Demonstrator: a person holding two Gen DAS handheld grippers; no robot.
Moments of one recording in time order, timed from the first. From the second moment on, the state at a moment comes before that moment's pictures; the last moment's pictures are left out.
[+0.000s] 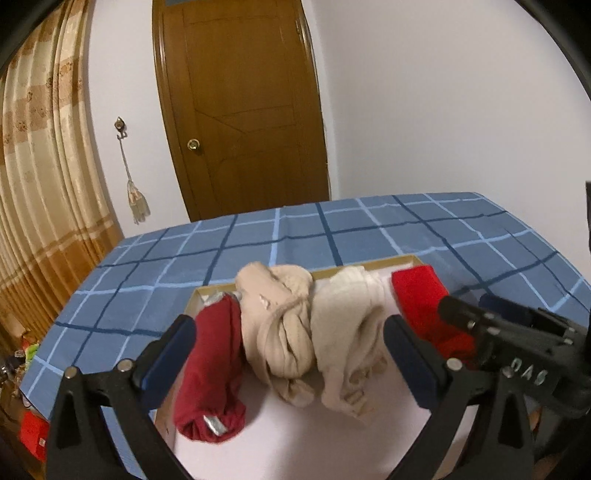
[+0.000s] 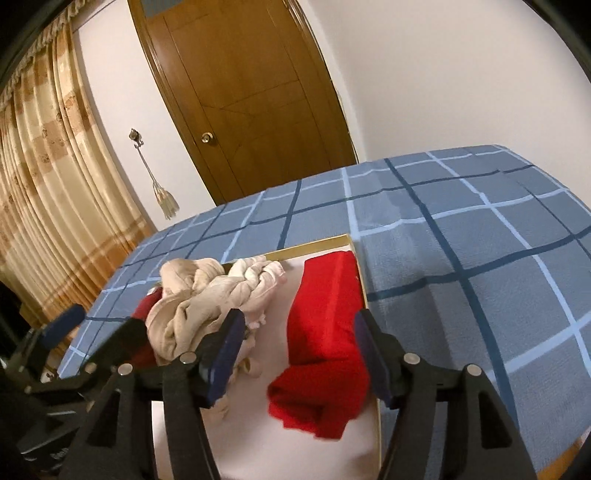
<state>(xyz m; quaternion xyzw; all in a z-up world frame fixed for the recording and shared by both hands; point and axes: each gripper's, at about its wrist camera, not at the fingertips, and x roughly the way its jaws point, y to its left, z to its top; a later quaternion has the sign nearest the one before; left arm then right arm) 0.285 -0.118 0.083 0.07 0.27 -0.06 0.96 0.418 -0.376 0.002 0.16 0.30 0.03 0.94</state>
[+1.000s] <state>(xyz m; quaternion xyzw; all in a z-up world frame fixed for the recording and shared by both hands) 0.169 -0.083 0.033 0.14 0.31 -0.09 0.94 0.272 -0.324 -0.012 0.11 0.37 0.08 0.92</state>
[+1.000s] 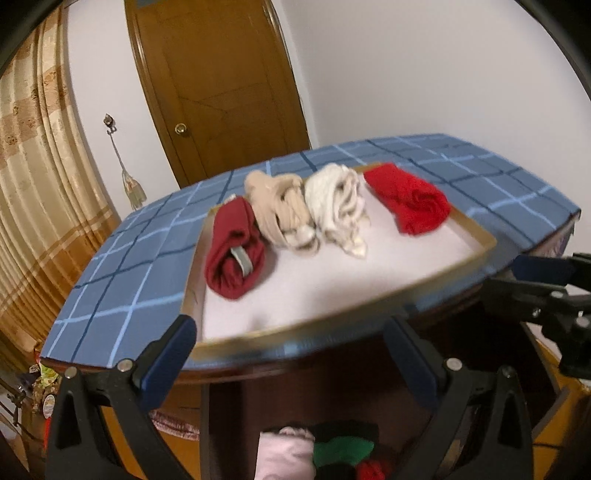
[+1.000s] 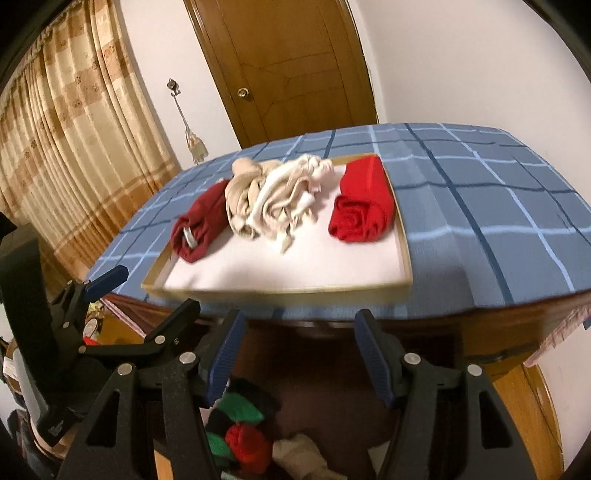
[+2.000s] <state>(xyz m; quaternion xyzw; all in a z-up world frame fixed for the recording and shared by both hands) 0.117 -0.074 -0.058 0.15 0.44 -0.12 0.88 0.211 -0.334 -0.112 0.17 0.45 0.05 0.87</state>
